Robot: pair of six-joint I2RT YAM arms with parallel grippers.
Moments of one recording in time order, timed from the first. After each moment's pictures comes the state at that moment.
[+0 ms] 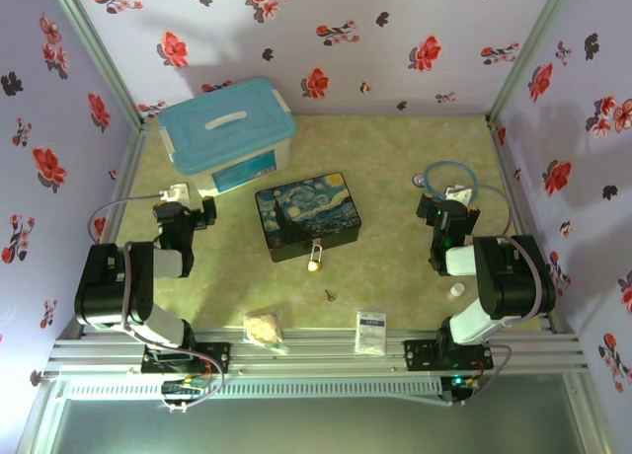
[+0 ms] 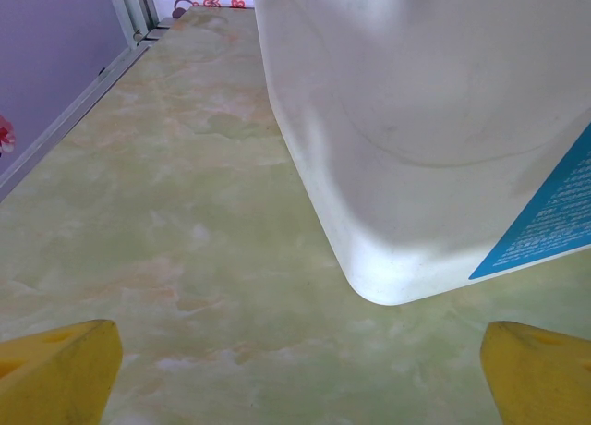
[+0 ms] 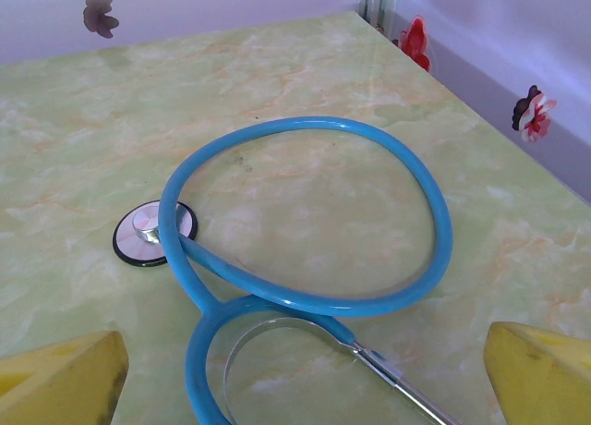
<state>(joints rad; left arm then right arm) 0.00 1.54 0.37 0.80 -0.13 -0.04 0.05 1.57 0.37 0.81 0.33 0.14</state>
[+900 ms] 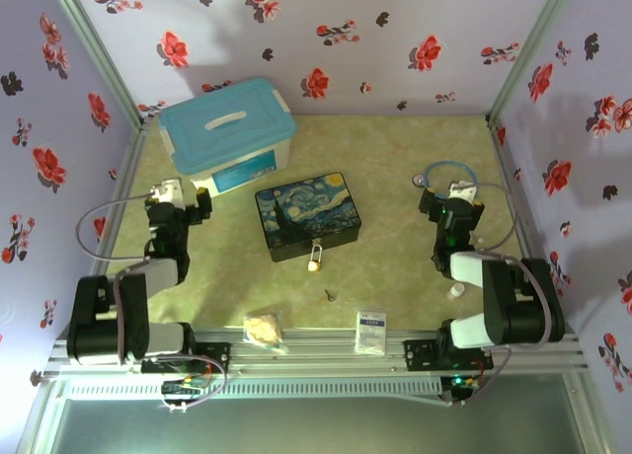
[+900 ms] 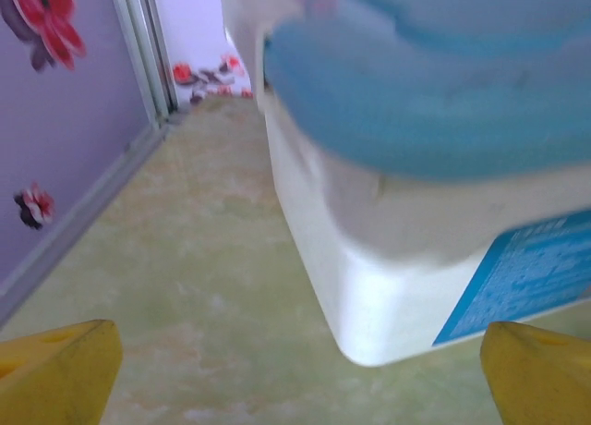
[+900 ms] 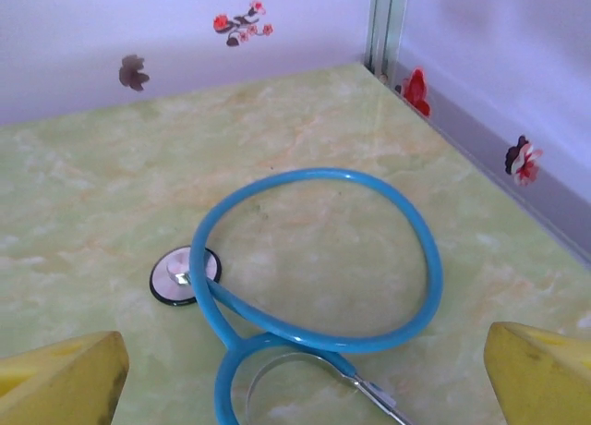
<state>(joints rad) 0.00 1.28 0.35 0.71 -0.13 -0.04 0.05 1.36 0.37 0.67 0.31 0.14</state>
